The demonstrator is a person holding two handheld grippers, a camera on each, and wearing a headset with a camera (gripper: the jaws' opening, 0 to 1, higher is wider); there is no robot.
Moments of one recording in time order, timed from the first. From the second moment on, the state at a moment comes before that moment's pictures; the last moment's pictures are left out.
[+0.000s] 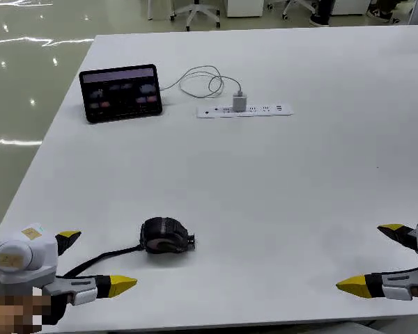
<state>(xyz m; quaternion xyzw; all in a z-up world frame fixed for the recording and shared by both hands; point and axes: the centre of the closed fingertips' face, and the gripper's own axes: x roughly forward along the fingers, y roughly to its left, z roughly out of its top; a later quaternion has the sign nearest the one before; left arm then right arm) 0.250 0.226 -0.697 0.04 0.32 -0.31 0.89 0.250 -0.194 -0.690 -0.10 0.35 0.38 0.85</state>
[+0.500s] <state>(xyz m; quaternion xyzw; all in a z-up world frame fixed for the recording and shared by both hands) 0.262 0.213 -0.695 0.06 0.32 -0.34 0.88 0.256 -0.174 -0.690 -0.10 0.33 0.40 0.85</state>
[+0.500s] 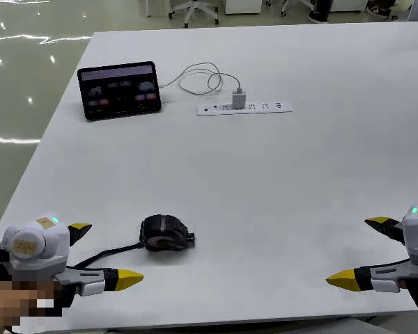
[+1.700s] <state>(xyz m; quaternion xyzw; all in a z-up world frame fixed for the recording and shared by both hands) 0.298 0.182 -0.686 0.14 0.32 -0.42 0.84 0.286 -0.133 -0.687 -0.11 0.31 0.44 0.83</state>
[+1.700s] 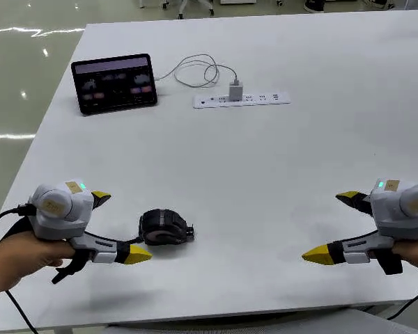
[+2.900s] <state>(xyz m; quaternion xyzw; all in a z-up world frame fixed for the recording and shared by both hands) 0.304 0.136 -0.721 0.35 0.35 -0.55 0.67 0.299 -0.085 -0.701 -0.15 0.28 0.52 0.79</state>
